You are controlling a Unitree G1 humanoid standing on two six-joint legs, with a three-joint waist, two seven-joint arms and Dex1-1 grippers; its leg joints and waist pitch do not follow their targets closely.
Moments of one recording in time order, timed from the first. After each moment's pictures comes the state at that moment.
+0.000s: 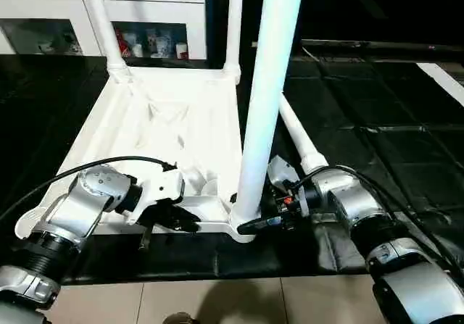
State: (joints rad) left arm -0.48 0.63 -0.33 0.35 -0.04 0.11 -1.44; right arm -0.70 -0.23 0.24 0.90 0.12 -0.10 1.54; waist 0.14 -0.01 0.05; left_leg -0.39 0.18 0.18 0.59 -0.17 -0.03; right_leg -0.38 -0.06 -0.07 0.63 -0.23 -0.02
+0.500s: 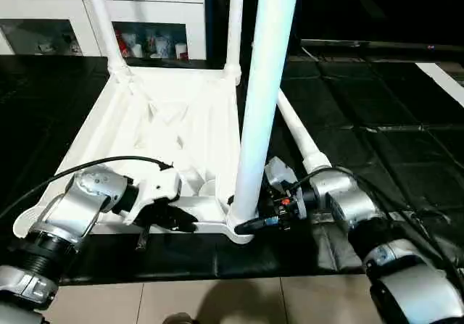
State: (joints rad) left arm -0.46 0.62 -0.29 0.35 -0.06 0.20 -1.40; right arm -0.68 -0.19 0.20 0.91 0.13 -0.07 1.47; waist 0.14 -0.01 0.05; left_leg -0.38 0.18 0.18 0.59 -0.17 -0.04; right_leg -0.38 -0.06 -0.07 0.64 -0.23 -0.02
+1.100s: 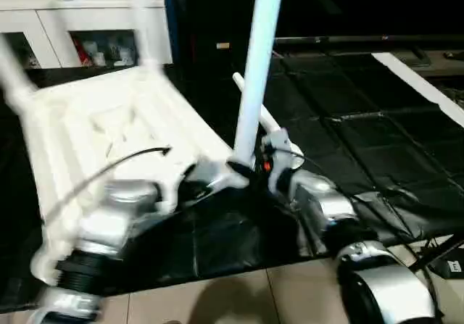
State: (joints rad) left arm -0.40 0.26 -0.12 0.16 -0.01 0.64 -0.74; right arm -0.74 0.01 -0.02 1.00 0.14 0.03 0.56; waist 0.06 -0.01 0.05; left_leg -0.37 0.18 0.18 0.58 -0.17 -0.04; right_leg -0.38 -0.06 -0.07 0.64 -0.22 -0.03
